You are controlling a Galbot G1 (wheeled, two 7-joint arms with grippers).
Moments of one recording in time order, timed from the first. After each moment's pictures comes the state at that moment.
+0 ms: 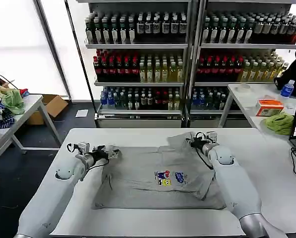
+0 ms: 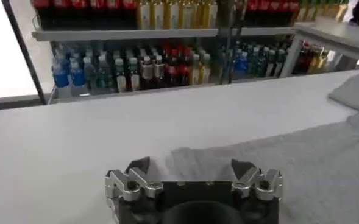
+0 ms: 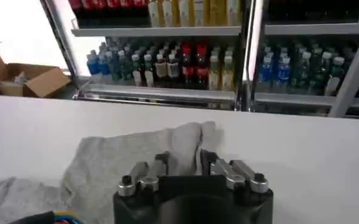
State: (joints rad) left arm 0.65 -1.07 -0.14 -1.24 -0.54 0.54 0.24; right arm -0.49 1.27 0.26 1.02 0.35 -0.56 -0.21
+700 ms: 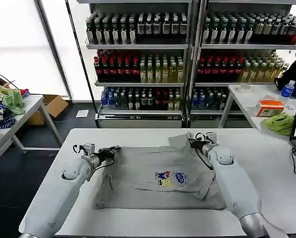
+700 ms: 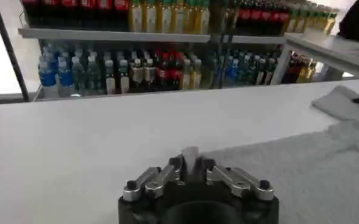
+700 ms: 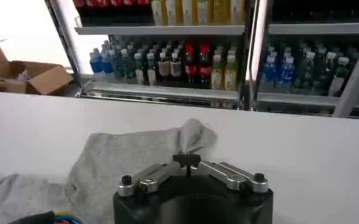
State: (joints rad) left arm 0.63 -1.10 -0.11 -1.22 -0.60 0.54 0.20; right arm -0.49 1.27 0.25 1.02 0.35 -0.55 -0.21
